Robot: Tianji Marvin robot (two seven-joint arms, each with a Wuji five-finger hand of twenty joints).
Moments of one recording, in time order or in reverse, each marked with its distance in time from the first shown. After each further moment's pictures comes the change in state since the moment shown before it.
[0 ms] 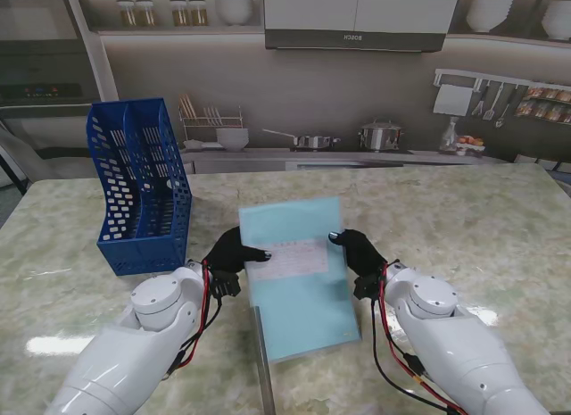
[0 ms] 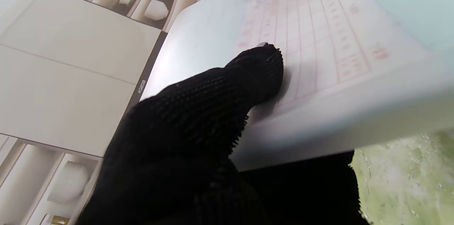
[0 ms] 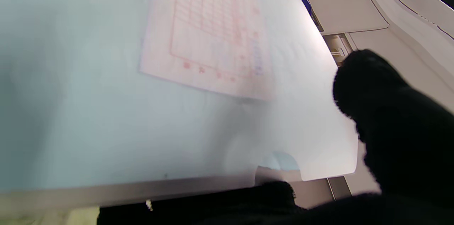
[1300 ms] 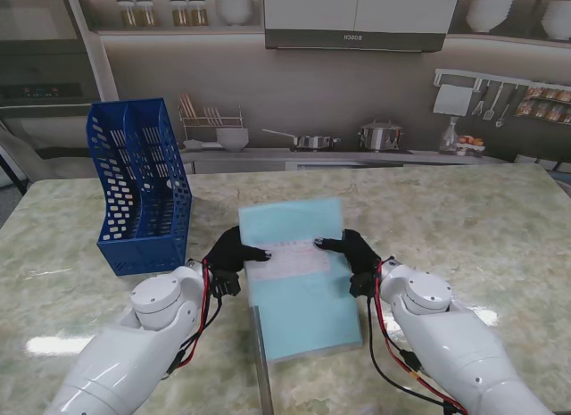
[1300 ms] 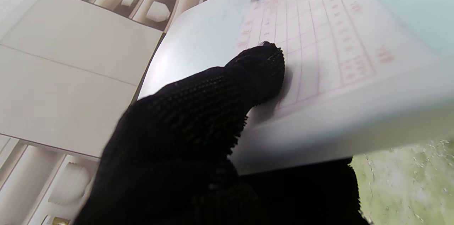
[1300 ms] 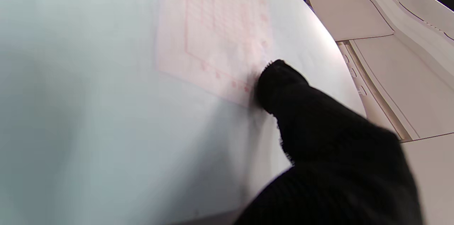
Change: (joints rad) left arm -0.003 0.002 0.002 -0.003 -0.007 0.000 -0.004; right arm 0.029 -0.007 -0.029 0.019 0.002 0.013 0.011; left_hand -0.008 -0.022 0.028 -0.002 0.010 -0.010 0.008 0.015 0.000 0.000 0.000 0.001 0.001 -0.004 0.002 0.006 0.009 -0.008 0.023 0.000; right_hand 0.492 0.204 -0.284 -0.035 0.230 -0.309 0.701 -0.042 0.371 -0.166 0.426 0.330 0.491 -0.161 0.826 0.310 0.253 -0.120 0.892 -0.314
